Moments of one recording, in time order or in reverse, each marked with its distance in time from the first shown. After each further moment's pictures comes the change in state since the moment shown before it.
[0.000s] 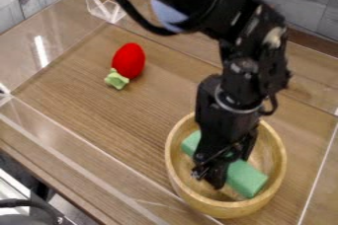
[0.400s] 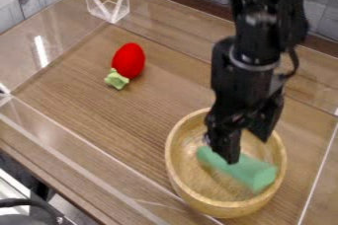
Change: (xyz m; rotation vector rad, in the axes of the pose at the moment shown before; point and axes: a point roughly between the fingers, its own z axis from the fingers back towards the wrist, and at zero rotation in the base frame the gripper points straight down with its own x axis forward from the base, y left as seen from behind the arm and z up) arm -0.003 -0.016 0.036 -0.019 0.073 -0.110
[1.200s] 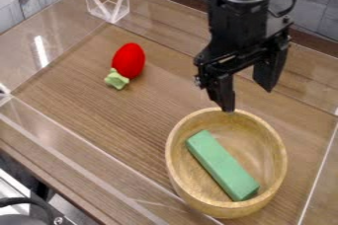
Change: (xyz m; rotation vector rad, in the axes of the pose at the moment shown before) arm 0.020 -0.015 0.044 -0.105 0.000 -0.135
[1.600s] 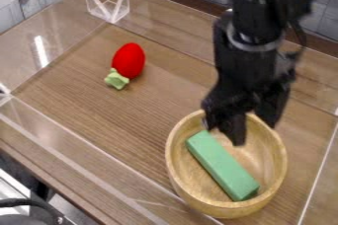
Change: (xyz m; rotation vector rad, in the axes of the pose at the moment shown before) arm -0.033 0.013 -0.024 -0.016 -0.028 -0.014
